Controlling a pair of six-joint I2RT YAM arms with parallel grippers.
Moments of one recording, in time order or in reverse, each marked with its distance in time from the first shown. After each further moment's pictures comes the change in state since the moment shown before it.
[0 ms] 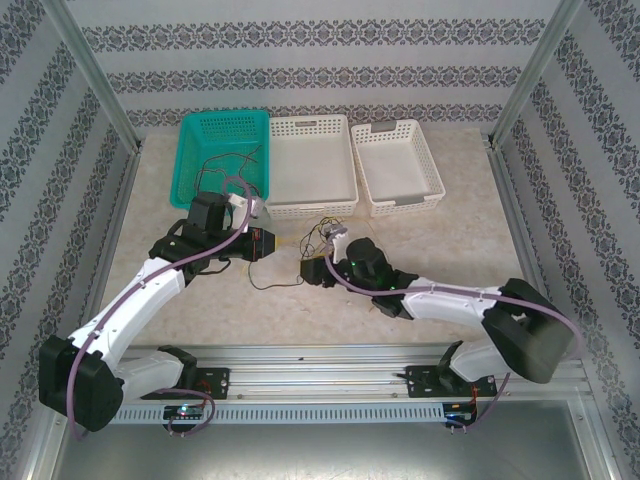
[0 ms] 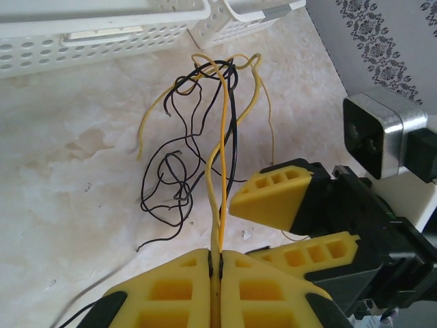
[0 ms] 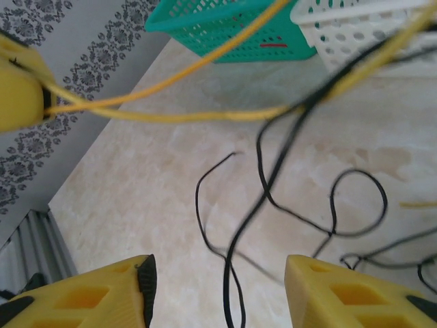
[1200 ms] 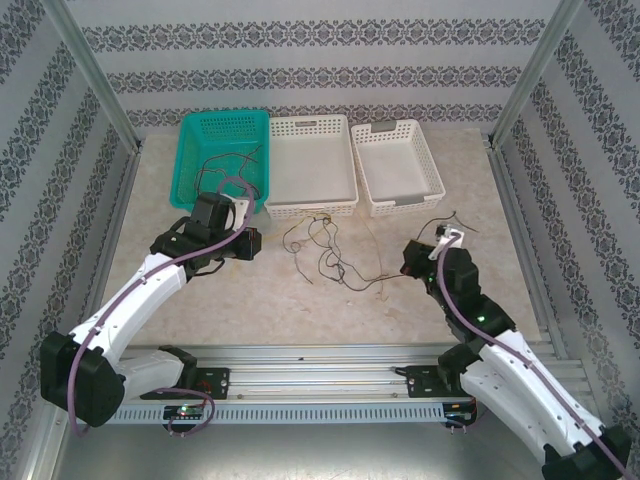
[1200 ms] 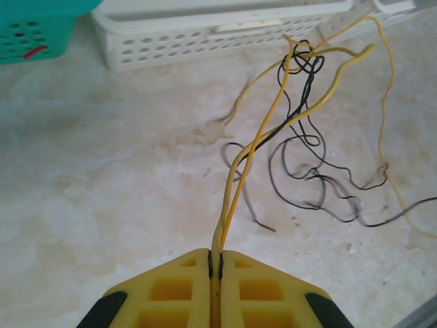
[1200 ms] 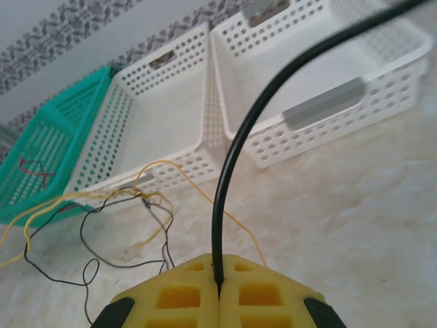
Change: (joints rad) left arm -0.006 0.024 0.046 -0.156 -0.333 0.048; right arm -0.404 -0.856 -0.111 -0.731 0.320 0.018
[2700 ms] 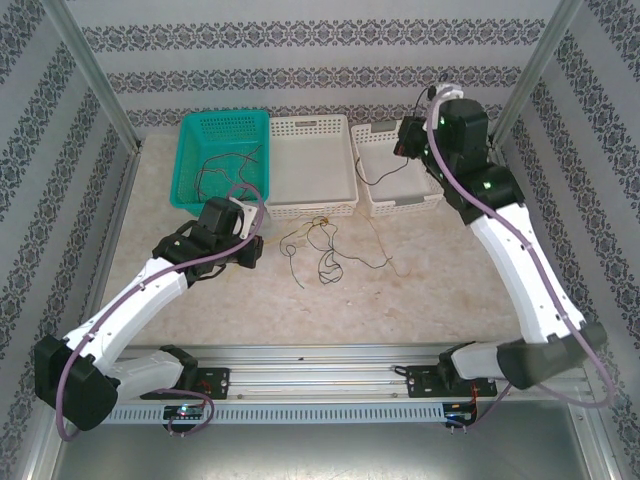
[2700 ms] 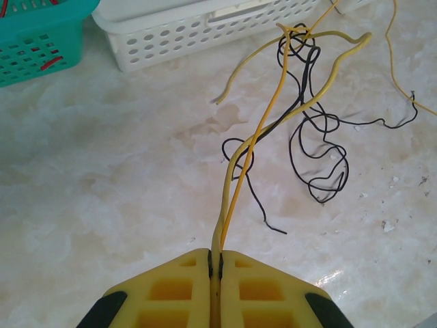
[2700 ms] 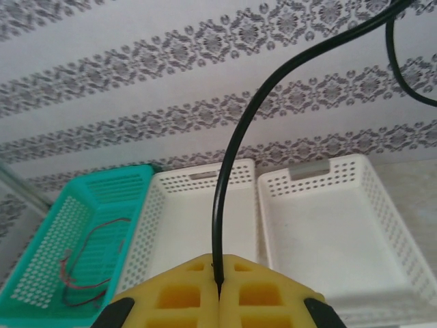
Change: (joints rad) left arm -0.098 -0.028 0.020 -0.066 -0.121 0.079; right arm -0.121 0.823 1.169 -0.292 -0.076 -0.268
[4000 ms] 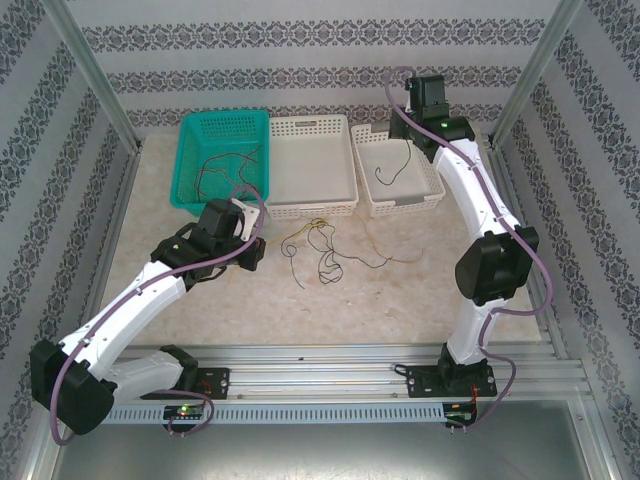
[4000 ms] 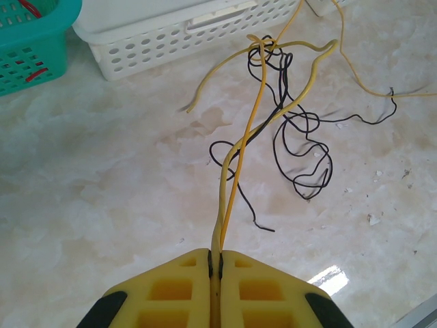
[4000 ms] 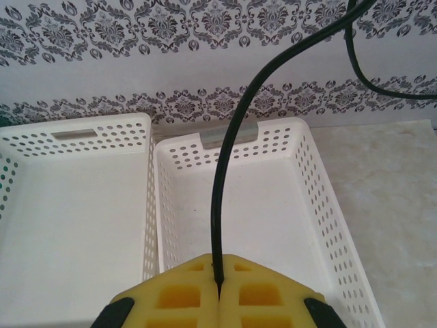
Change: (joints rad) left arm -0.026 -0.024 0.000 0.000 0.004 0.011; right arm -0.126 0.502 0.306 -0.097 0.031 -0.154
